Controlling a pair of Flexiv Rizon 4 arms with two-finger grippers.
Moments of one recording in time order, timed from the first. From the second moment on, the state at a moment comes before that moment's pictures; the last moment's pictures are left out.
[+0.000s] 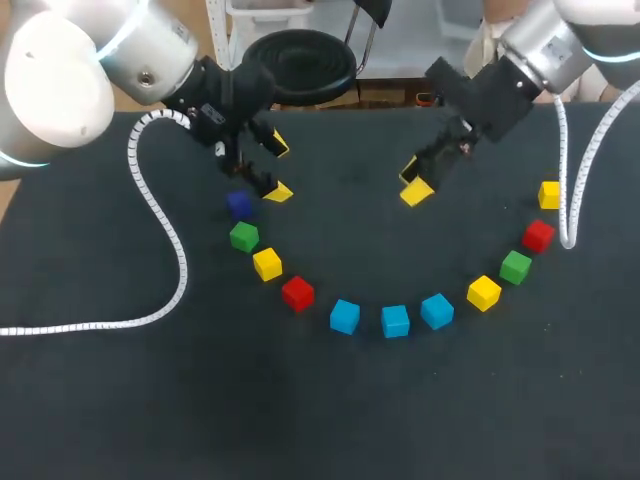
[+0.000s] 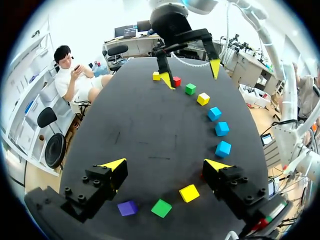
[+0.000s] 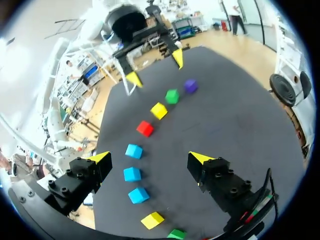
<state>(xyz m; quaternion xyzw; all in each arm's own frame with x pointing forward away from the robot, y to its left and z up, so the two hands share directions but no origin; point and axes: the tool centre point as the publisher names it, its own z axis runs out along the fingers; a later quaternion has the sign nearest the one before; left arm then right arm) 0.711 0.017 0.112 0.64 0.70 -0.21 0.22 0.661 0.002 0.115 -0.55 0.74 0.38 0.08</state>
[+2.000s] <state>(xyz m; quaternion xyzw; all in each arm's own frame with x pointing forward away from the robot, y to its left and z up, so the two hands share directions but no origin) 0.712 0.017 0.112 0.64 0.70 -0.21 0.22 0.516 -0.011 0.045 -0.70 0.66 0.27 0.08</state>
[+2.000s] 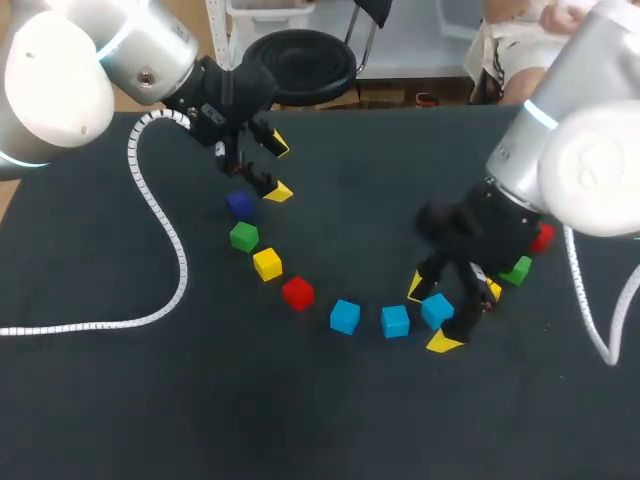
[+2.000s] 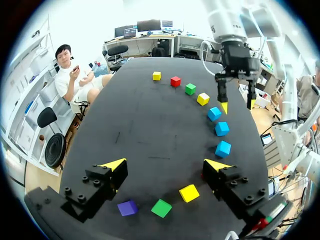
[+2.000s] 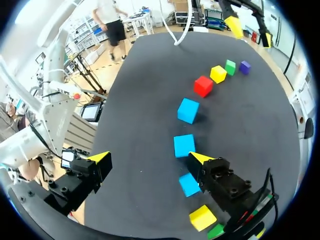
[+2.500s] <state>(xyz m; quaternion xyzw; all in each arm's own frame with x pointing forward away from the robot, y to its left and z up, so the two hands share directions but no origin) 0.712 0.017 0.112 0.64 0.70 -0.21 0.22 0.525 -0.006 0.040 -0.71 0.63 0.32 0.06</state>
